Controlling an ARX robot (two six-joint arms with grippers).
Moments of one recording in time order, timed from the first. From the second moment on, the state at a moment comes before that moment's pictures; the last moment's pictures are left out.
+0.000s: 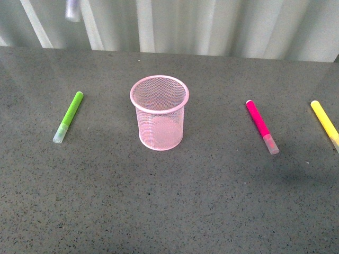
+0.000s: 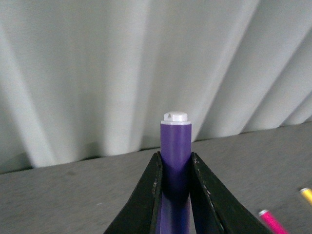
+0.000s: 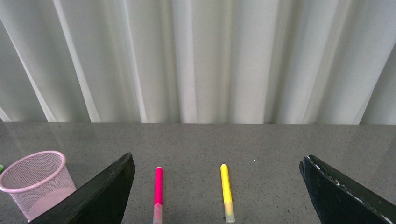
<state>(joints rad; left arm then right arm) -0.14 1.73 0.98 0.65 0.25 -0.10 0.00 0.00 0.02 0.00 0.00 0.00</state>
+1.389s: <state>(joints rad) -0.40 2.01 0.82 1.02 -0.03 -0.46 0.00 0.00 0.02 0.00 0.00 0.00</state>
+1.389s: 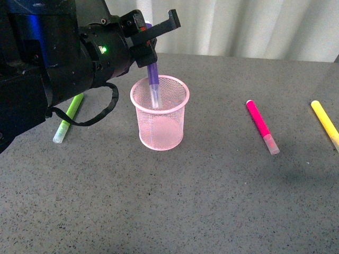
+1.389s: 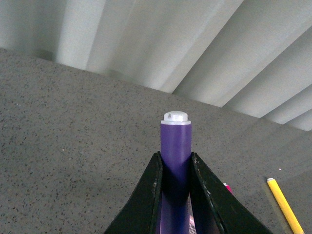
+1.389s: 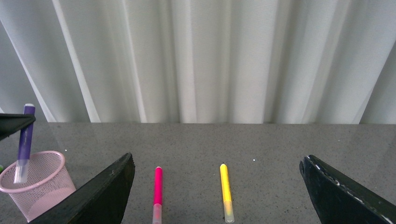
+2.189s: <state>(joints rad) -0.31 1.62 0.79 0.60 0.01 -0.38 0.00 0.00 0.02 0.00 0.00 0.00</state>
